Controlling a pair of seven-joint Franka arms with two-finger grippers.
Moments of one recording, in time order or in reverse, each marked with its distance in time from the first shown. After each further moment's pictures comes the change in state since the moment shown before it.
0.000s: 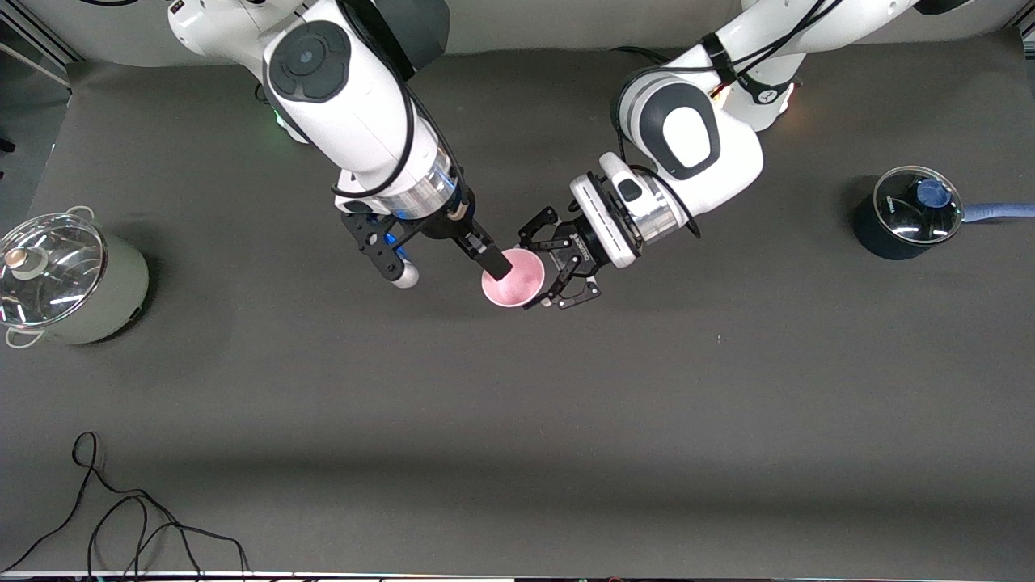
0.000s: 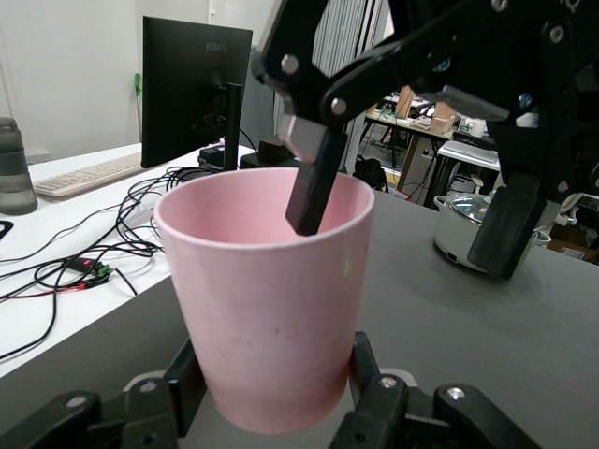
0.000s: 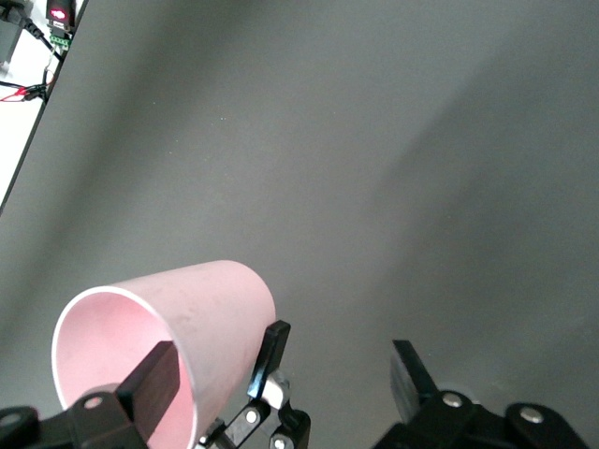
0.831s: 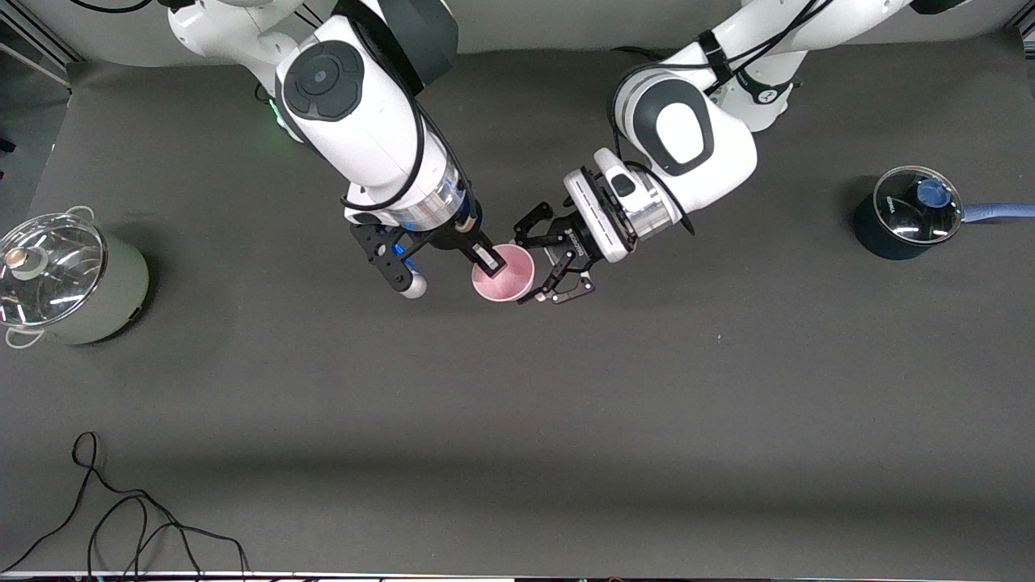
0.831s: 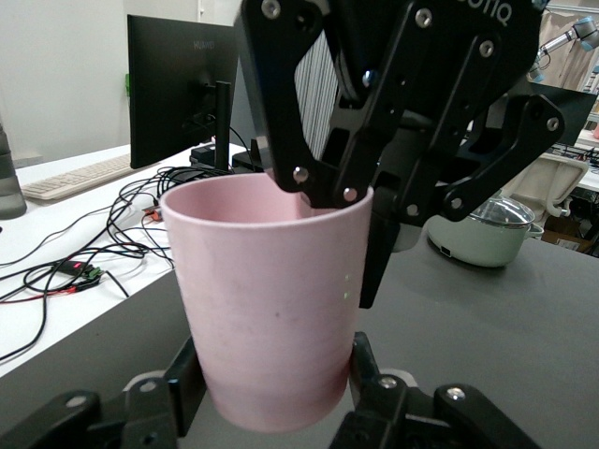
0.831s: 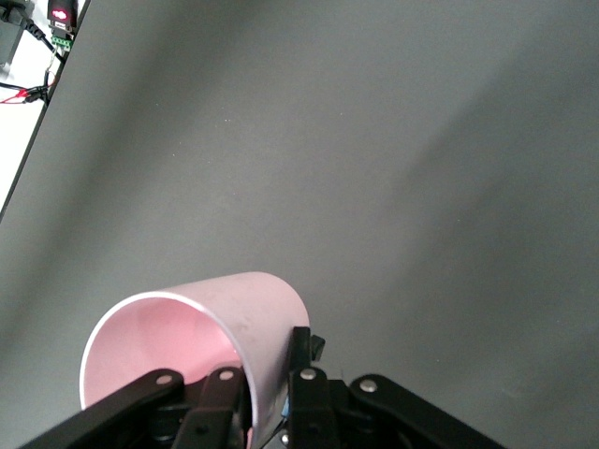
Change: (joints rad) left arm -0.012 -0.001 -0.002 -0.003 0.002 0.004 0.016; right arm 0.000 0.027 -0.001 0.019 0.000 0.015 -0.002
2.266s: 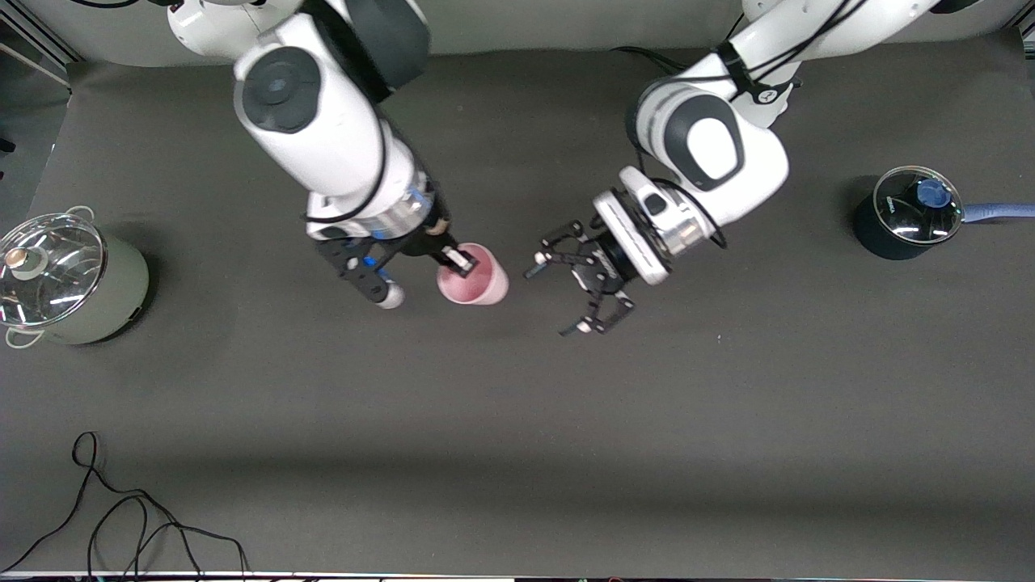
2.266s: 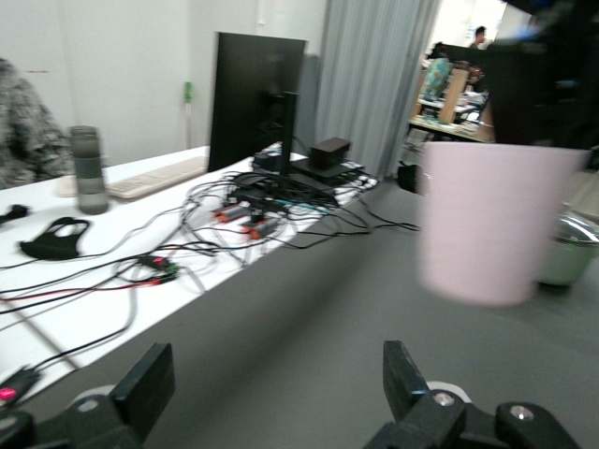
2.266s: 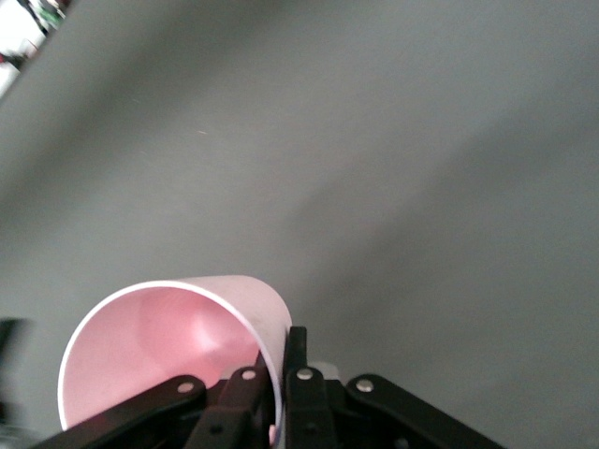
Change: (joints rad) left arm 0.114 0.000 0.011 0.014 0.002 0.004 -0.003; right arm -0.069 -0.038 -0.035 0.019 -0.002 -0.201 -0.360
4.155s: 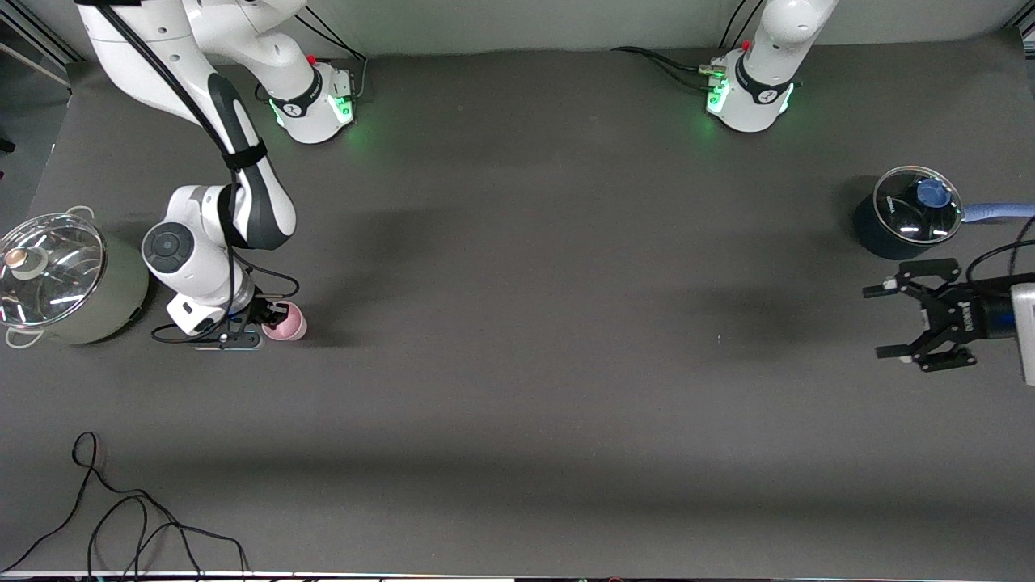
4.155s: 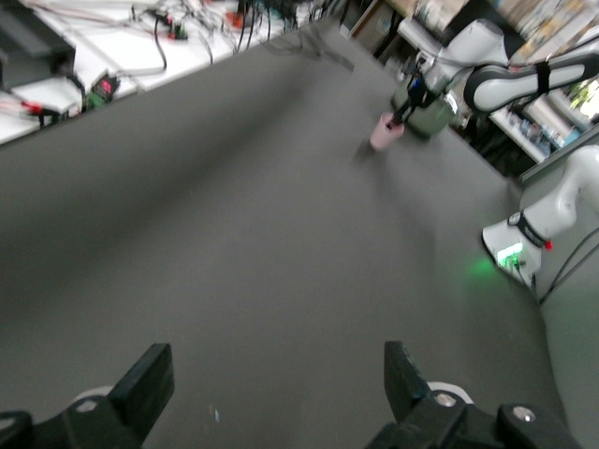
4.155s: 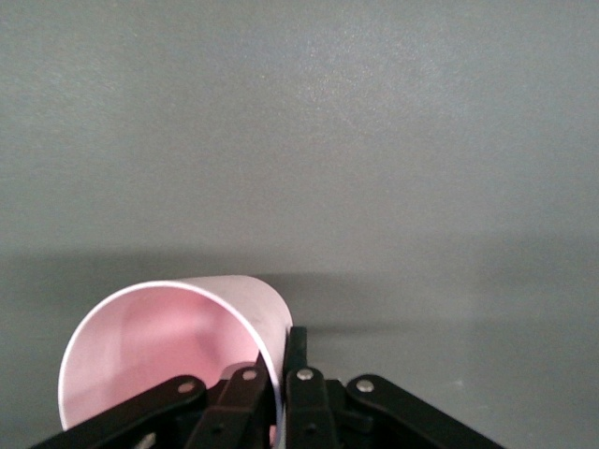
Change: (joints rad) left arm 0.585 -0.009 0.280 0.234 1.278 -1.370 -1.077; right arm -0.046 -0.095 -0.433 -1.144 -0.128 0.996 -1.131
